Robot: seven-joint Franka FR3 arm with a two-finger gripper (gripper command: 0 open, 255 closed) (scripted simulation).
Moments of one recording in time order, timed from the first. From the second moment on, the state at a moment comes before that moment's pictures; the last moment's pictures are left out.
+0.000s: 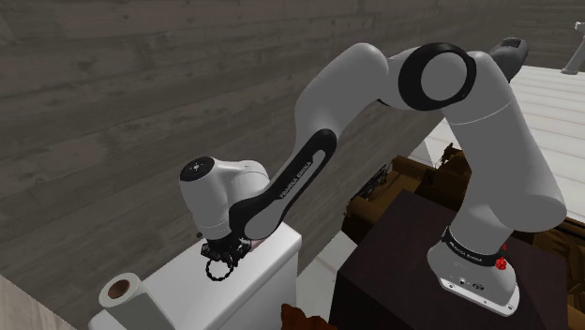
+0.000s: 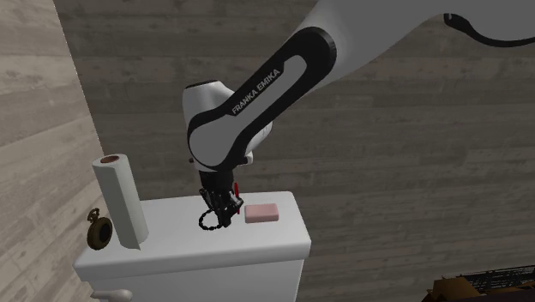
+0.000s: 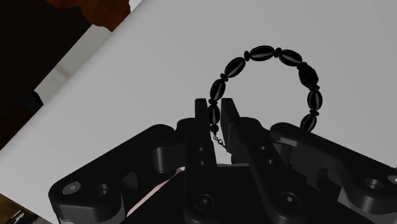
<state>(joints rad) 0.34 0.68 0.50 -1.73 -0.46 2.27 1.78</state>
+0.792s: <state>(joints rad) 0.32 0.60 0.54 -1.73 -0.42 2.19 1.76</state>
